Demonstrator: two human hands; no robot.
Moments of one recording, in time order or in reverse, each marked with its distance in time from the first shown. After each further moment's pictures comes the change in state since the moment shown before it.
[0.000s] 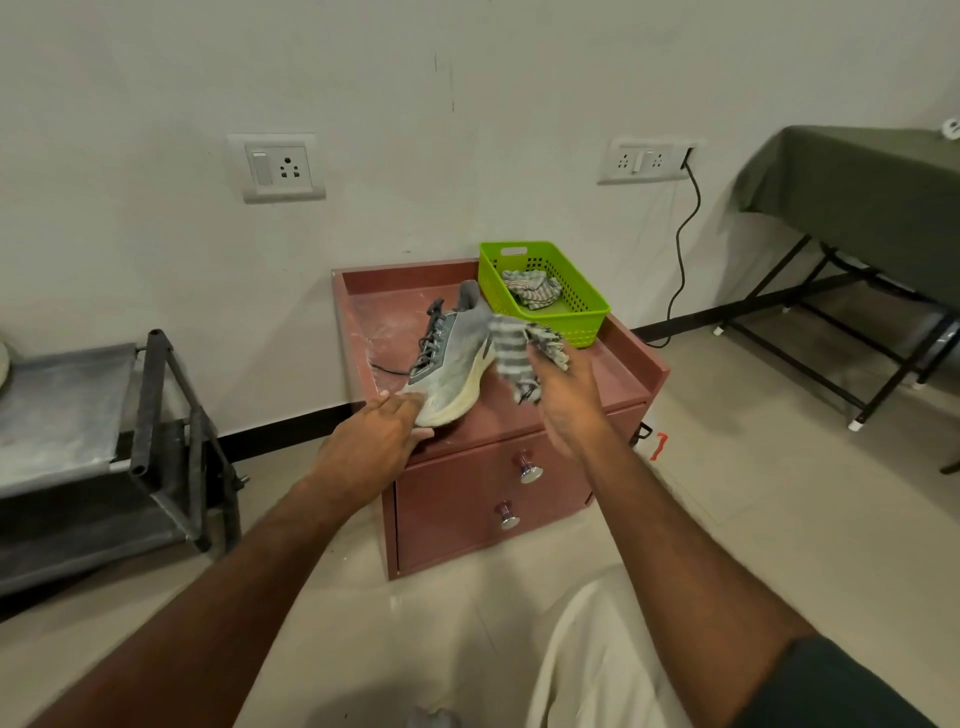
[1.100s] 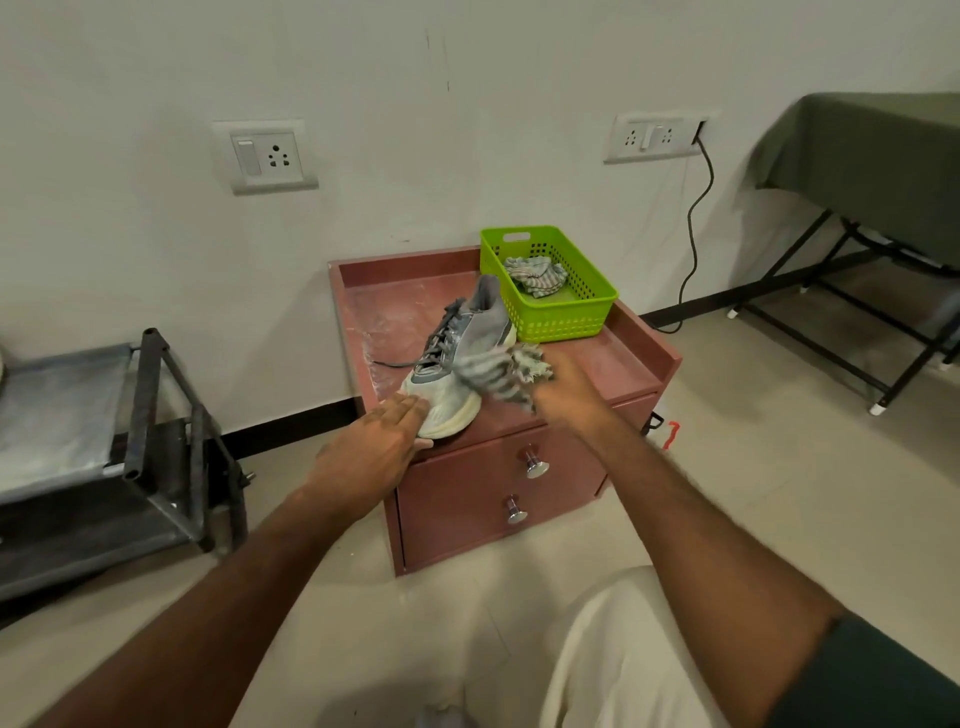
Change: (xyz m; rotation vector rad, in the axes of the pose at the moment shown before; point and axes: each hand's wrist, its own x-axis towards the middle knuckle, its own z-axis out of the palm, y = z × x) left_hand -0.001 0.004 0.007 0.051 -0.041 0.070; right_hand 0.023 0.020 -0.019 -0.399 -0.308 0.090
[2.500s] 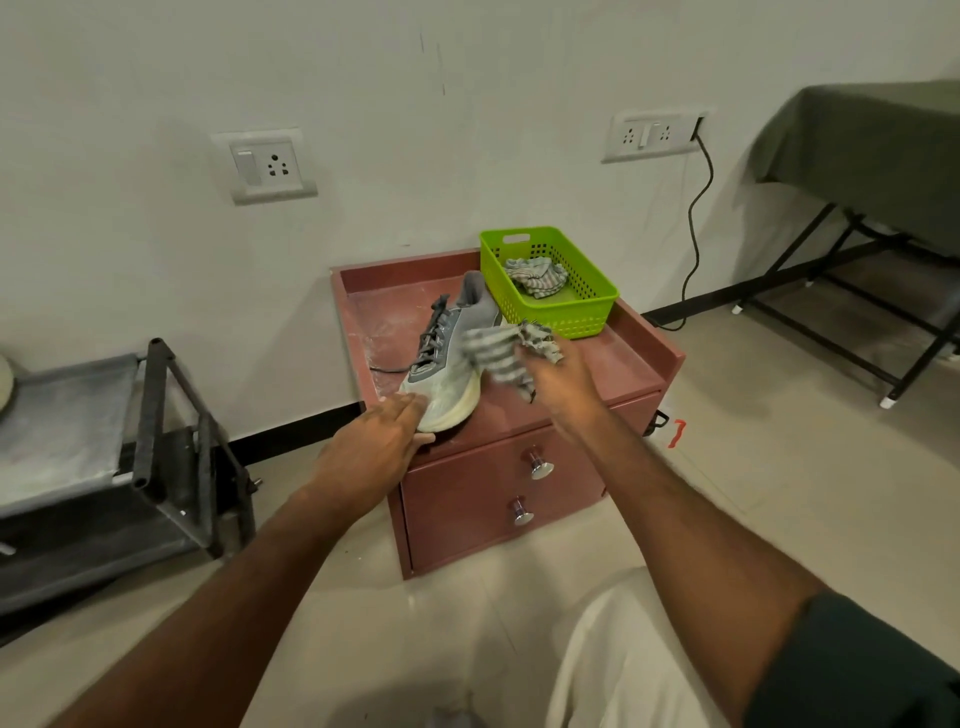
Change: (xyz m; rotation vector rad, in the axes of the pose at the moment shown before) left_hand 0.004 -0.006 -0.001 -0.033 0.017 -0.045; right_hand 0.003 -0.005 0.011 0.254 0.204 0.038
